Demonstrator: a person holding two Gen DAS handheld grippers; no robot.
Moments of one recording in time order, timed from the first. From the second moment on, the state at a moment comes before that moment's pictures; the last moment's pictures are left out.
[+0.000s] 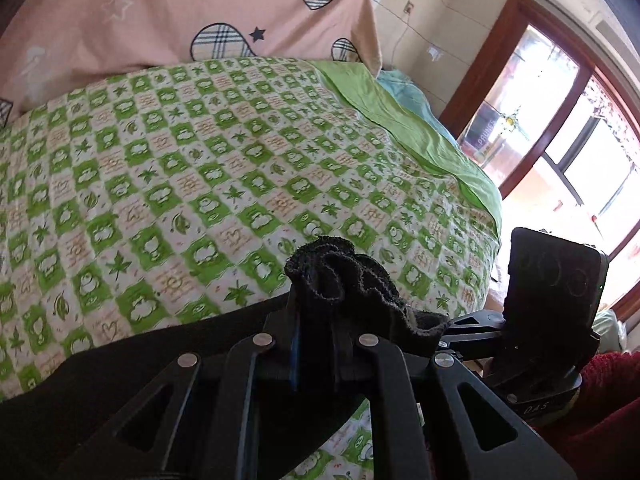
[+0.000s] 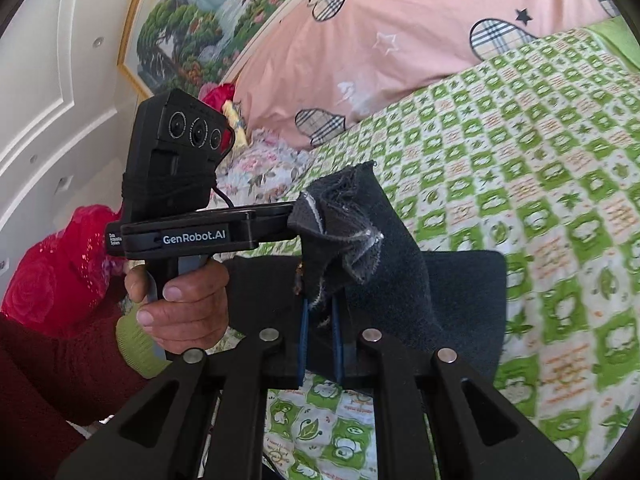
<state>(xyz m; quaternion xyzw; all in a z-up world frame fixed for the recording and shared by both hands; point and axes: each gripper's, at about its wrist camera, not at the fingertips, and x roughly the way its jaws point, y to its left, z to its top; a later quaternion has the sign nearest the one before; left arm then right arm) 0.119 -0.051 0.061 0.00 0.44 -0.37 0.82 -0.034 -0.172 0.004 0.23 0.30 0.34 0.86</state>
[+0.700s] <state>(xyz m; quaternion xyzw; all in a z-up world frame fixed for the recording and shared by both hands) 0.113 0.029 0.000 -0.08 0.49 -0.27 0.82 -0.008 -0.110 -0.030 0.18 0.39 0.35 0.83</state>
